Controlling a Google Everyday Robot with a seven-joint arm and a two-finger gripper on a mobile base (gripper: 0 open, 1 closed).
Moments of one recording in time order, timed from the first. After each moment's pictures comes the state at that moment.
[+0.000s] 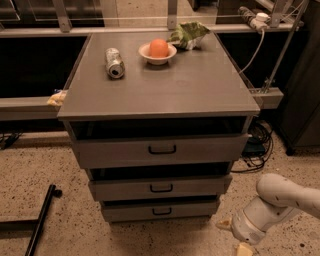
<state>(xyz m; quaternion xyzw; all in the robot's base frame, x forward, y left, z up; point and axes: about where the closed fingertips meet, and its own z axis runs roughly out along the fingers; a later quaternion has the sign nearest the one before) 0.345 -0.210 0.477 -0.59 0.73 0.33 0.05</state>
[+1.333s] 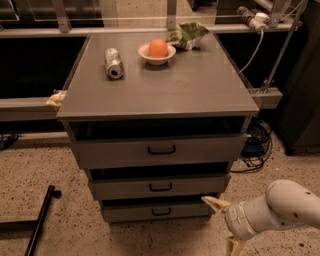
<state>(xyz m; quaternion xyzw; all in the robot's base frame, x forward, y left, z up) 0.393 -0.174 0.544 -0.76 0.58 0.14 0.28</state>
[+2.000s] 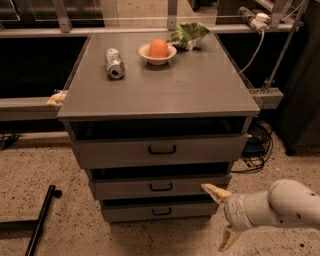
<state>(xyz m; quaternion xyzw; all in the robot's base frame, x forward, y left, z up) 0.428 -0.172 0.561 -0.76 0.55 0.07 0.33</state>
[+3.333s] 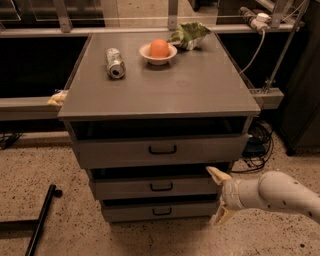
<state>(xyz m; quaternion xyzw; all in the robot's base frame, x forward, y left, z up) 0.513 -0.200 0.534 -0.72 0.59 0.00 0.35</state>
